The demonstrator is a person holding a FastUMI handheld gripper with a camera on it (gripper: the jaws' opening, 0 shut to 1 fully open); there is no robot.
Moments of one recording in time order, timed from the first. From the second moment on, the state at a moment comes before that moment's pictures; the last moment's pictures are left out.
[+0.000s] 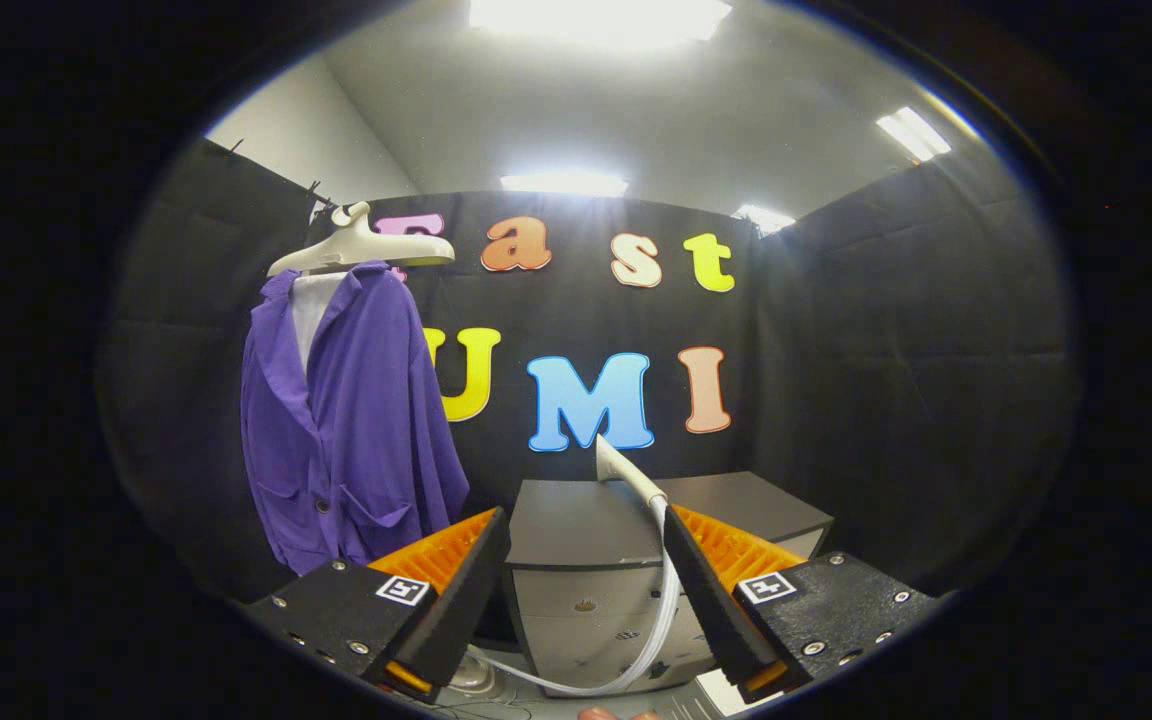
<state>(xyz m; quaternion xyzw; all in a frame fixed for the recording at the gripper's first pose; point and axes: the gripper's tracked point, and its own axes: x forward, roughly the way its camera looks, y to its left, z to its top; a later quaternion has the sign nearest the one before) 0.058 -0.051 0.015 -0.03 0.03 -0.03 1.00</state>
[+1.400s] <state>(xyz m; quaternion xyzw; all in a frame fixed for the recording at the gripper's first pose) 0.355 -0.183 -0.088 0.24 0.24 0.09 0.94</state>
